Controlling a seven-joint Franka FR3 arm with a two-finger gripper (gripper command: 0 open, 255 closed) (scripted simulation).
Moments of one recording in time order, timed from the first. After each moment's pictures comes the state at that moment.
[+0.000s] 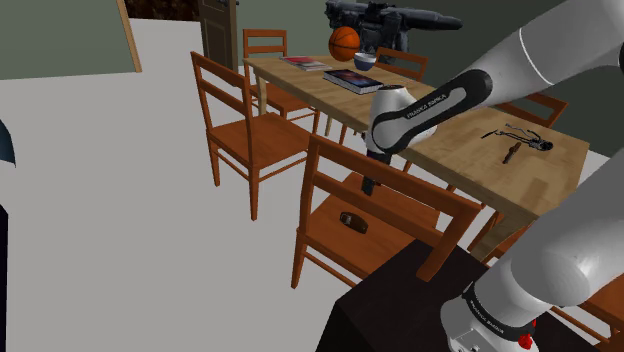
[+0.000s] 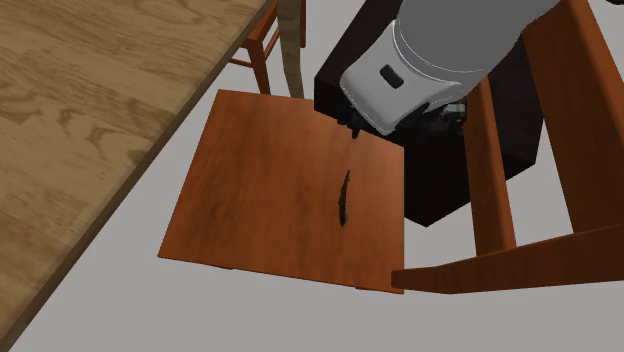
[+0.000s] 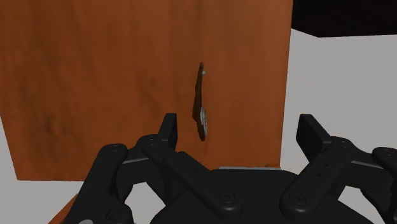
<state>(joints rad) -0.03 -0.05 -0.04 -2.52 -0.09 2.33 -0.32</state>
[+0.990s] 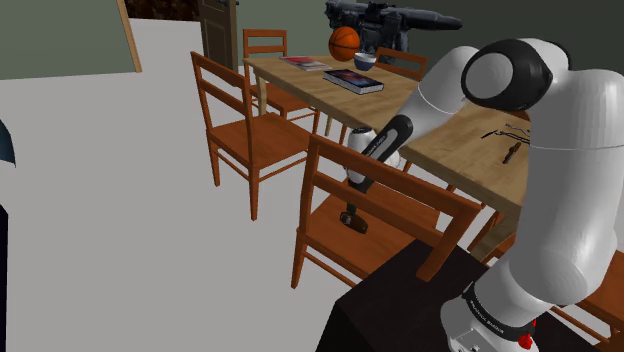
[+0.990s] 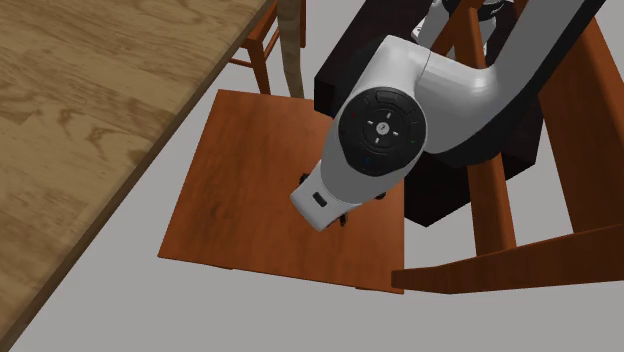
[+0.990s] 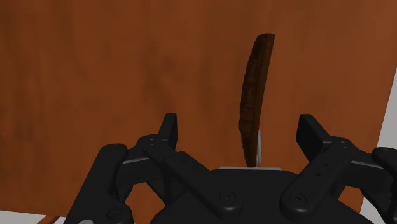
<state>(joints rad) -0.06 0.50 -0.07 -2.27 -0.17 2.59 -0.37</state>
